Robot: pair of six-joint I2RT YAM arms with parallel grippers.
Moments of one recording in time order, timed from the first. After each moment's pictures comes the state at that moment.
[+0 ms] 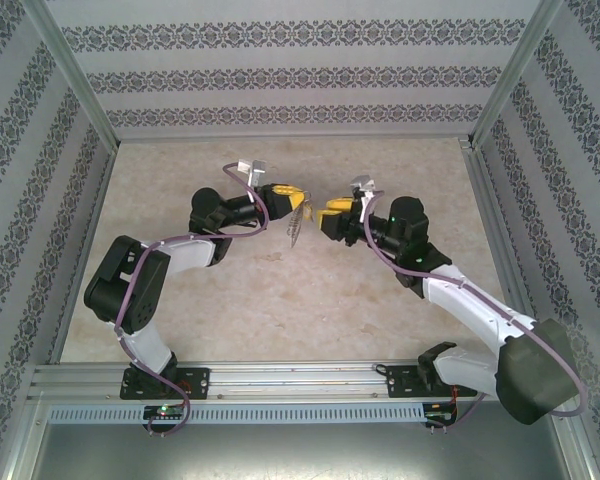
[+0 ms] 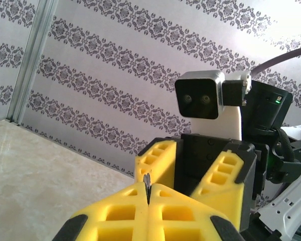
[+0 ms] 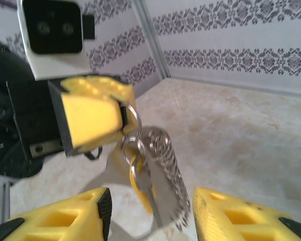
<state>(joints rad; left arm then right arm) -0.39 1.73 0.86 1.25 0.93 -0.71 0.43 1.17 0.68 0.37 -0.53 0.34</state>
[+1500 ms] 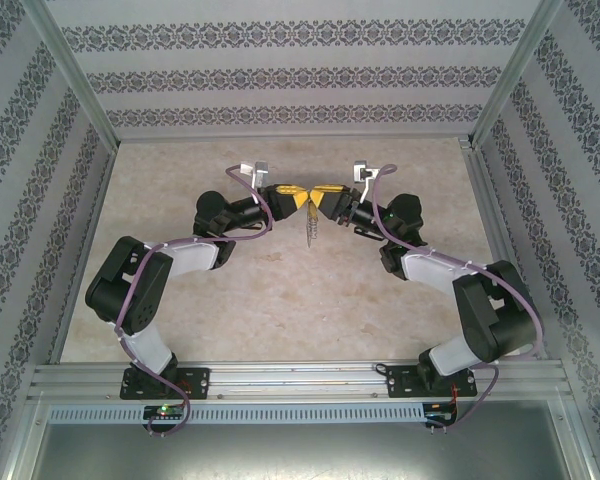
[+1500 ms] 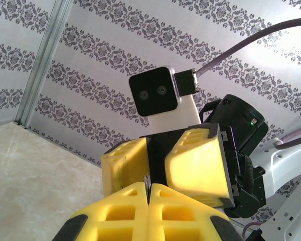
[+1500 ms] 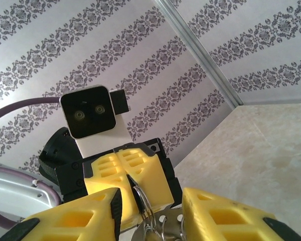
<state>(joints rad) -0.42 1.73 0.85 1.25 0.84 -0.71 0.37 1.51 0.69 1.06 -0.77 0.87</state>
